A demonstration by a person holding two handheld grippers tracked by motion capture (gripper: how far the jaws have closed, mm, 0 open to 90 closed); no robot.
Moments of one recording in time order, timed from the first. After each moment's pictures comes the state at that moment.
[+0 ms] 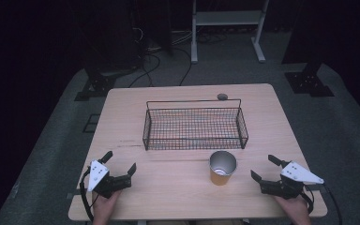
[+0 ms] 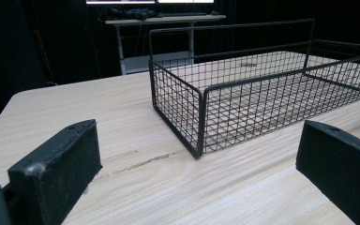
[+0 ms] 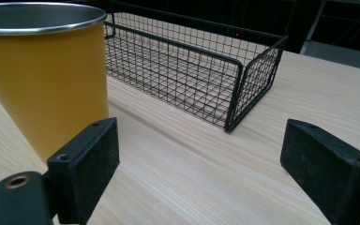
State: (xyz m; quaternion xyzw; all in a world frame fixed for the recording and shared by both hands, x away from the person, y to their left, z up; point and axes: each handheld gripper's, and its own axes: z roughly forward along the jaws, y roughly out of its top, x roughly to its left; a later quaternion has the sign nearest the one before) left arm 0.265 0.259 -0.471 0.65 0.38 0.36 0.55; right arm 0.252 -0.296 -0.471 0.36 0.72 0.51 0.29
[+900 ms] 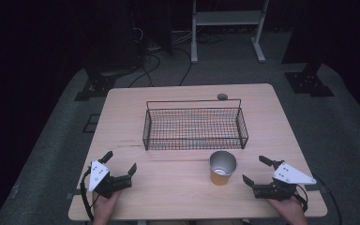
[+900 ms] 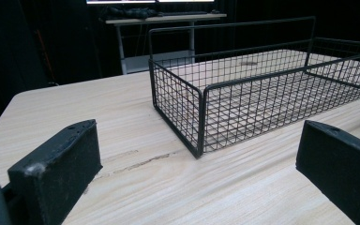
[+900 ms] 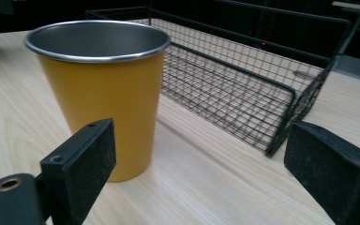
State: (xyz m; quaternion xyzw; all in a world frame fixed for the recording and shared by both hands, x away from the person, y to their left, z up) left arm 0.265 0.258 -0.471 0.66 0.38 0.36 0.54; right arm 0.247 -0.273 -0.461 0.31 0.74 0.53 0.27
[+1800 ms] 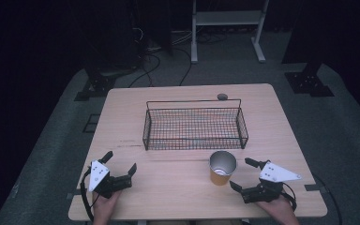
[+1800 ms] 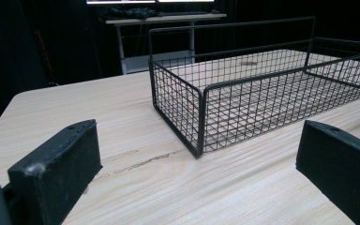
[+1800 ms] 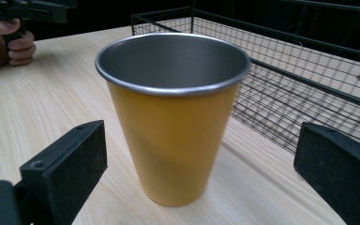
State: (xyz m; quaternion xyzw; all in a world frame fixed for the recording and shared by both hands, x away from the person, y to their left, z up) left arm 0.265 0.258 -0.471 0.66 0.38 0.36 0.54; right arm 0.249 -0.239 -0.456 0.28 0.76 0.54 0.21
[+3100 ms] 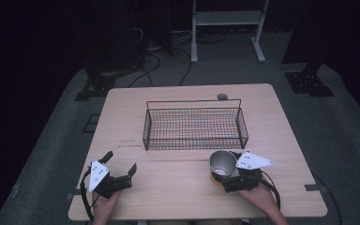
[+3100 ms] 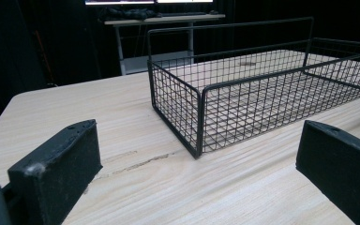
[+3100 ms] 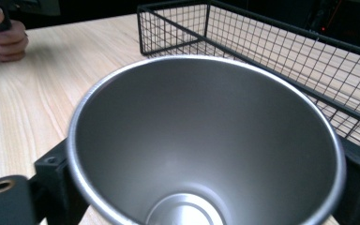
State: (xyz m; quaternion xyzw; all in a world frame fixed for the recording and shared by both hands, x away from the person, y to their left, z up) left arm 0.265 0.258 -0.471 0.66 0.38 0.36 0.54; right arm 0.281 -0.191 -0.449 0.27 0.79 0.52 0.20
